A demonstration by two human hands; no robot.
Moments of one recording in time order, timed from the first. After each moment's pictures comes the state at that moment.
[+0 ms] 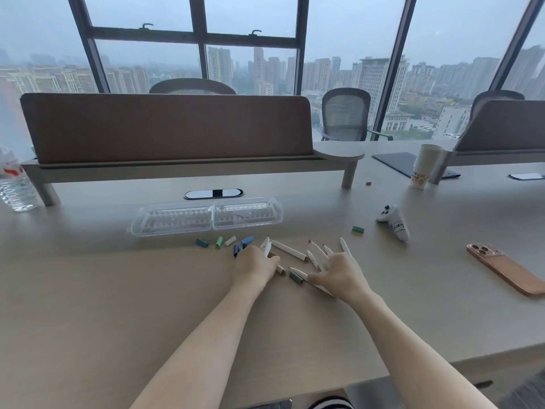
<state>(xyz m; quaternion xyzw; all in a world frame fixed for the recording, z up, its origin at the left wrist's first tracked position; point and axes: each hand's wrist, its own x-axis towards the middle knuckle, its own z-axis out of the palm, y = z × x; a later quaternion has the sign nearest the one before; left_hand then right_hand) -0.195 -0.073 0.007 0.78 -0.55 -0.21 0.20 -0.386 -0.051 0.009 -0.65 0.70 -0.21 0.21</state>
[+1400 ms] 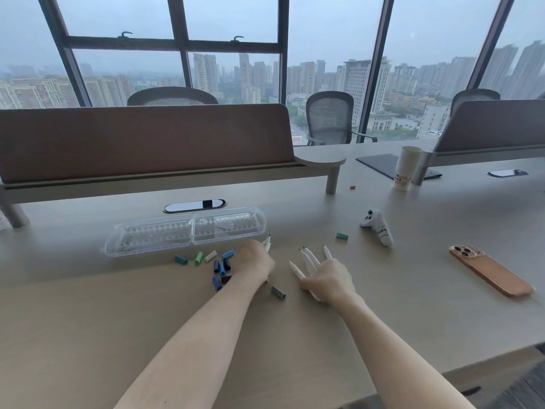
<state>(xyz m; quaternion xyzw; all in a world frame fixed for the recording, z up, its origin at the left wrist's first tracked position) -0.236 -0.108 0.033 0.76 -0.61 -0.16 0.13 -0.396 -0.074 0.008 -0.56 0.77 -0.19 0.25</state>
